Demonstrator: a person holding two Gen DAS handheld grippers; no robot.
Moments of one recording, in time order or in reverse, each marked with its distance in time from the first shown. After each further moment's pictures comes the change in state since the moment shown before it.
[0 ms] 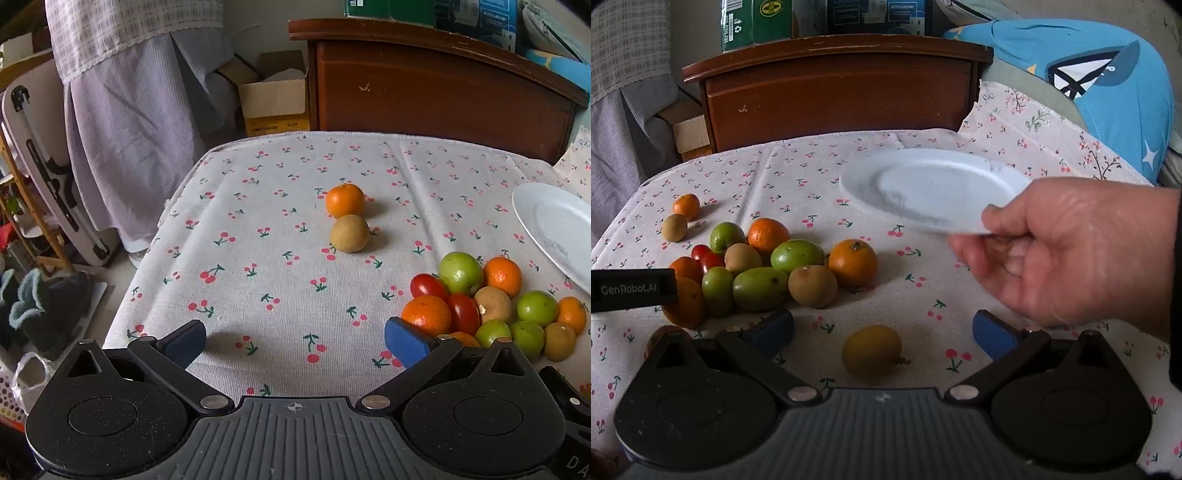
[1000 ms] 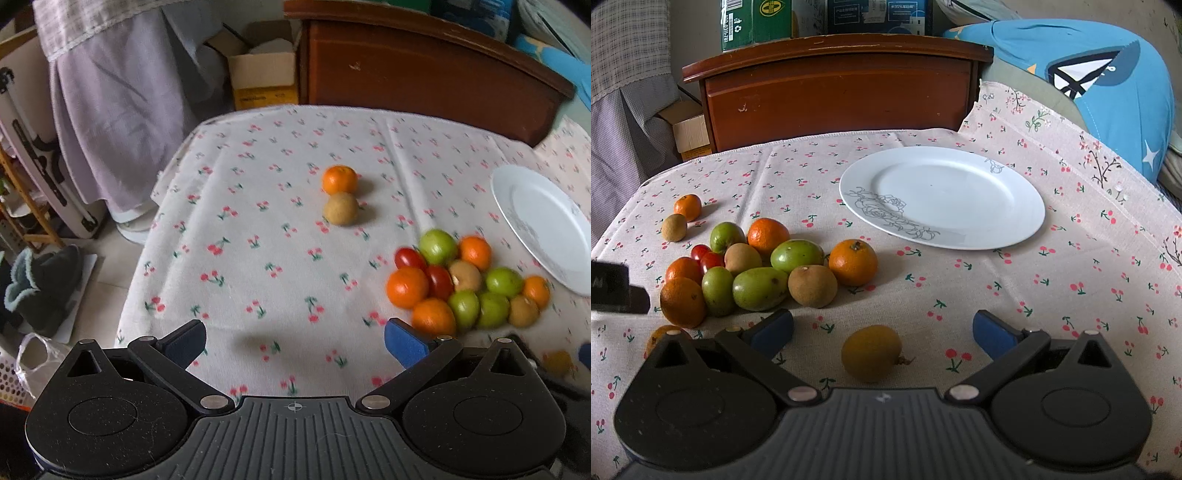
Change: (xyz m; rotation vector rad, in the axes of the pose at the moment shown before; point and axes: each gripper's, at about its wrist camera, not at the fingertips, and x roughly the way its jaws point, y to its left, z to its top) left arm -0.026 0.016 0.007 0.015 0.147 -0.082; right arm -0.001 -0.001 0.000 0.000 -0.008 0.000
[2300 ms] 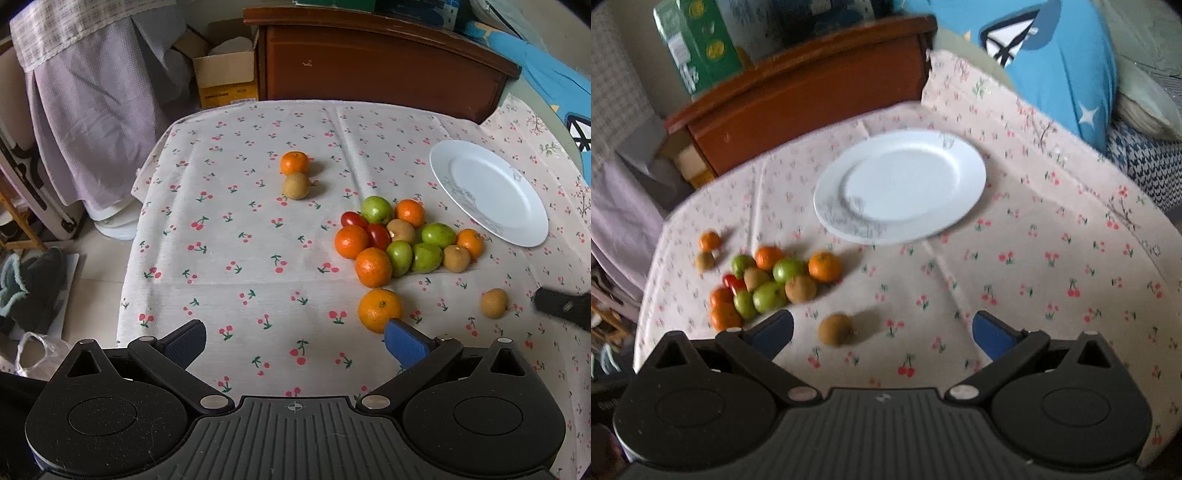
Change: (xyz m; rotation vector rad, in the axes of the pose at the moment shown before) left arm -0.049 -0.002 -0.013 0.077 0.044 -0.103; right arm -0.058 -0.068 0.036 0.189 0.227 0.118
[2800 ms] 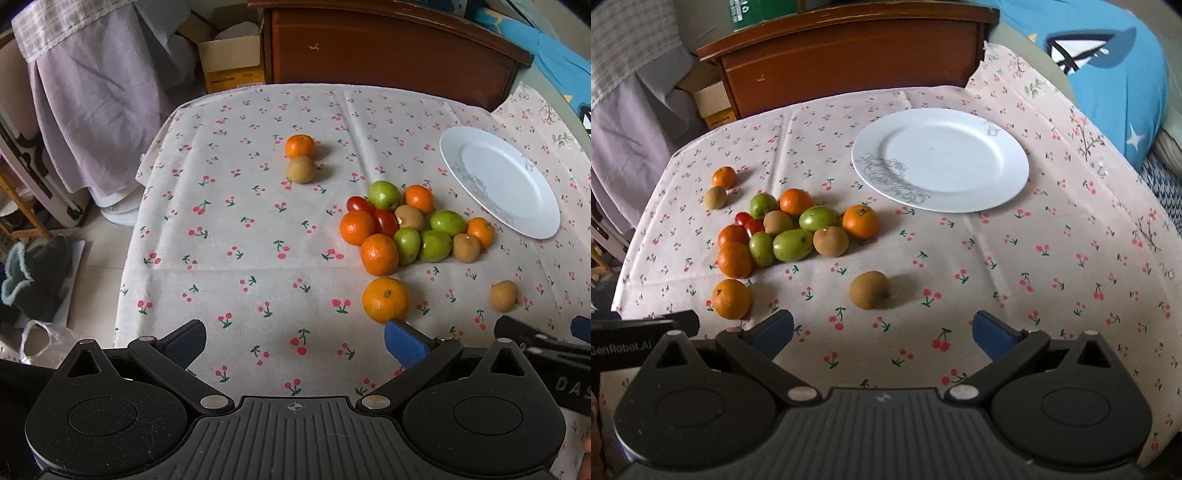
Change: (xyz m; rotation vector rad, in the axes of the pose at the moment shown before) left arm 0.006 -0.003 -0.001 -0.016 0.042 0.033; right arm 0.014 0.045 -0.025 -0.186 0.035 -0.062
